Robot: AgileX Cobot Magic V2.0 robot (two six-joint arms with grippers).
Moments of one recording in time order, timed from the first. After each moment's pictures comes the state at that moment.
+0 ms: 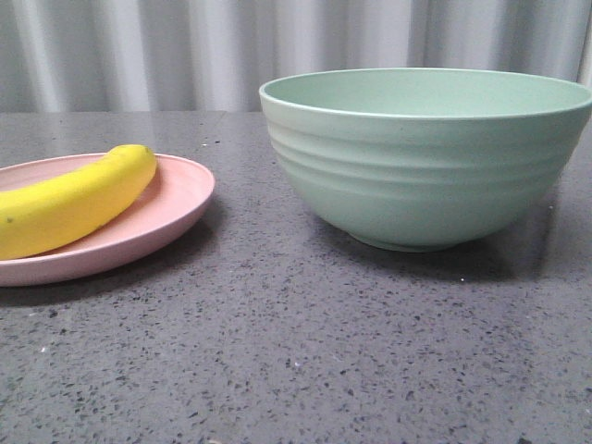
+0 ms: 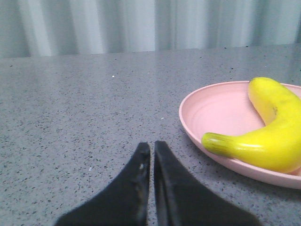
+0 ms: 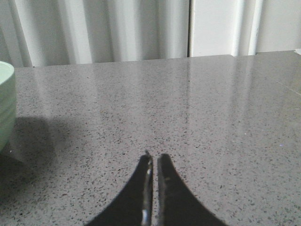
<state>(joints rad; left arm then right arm) -0.13 0.00 0.00 0.03 0.17 -0.06 -0.21 -0.01 0.01 0.15 0.13 -0.14</state>
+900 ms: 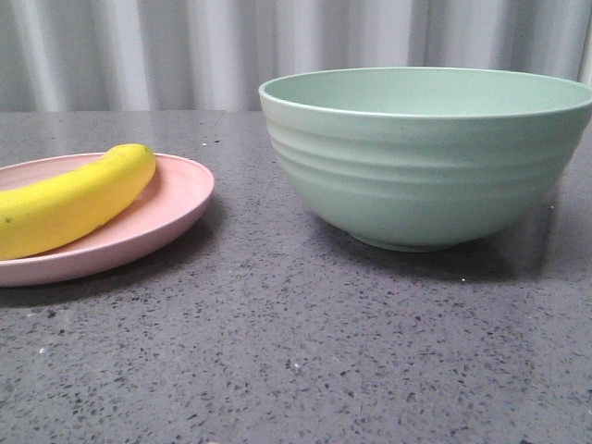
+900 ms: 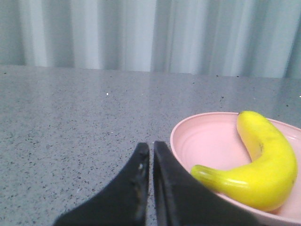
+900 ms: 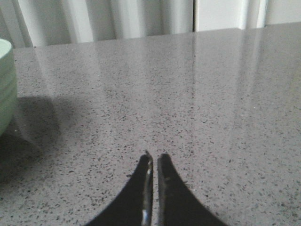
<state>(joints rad) -0.13 0.00 -0.03 -0.07 0.12 -0.06 -0.21 -0.01 -0.02 0.19 0.24 -0.14</state>
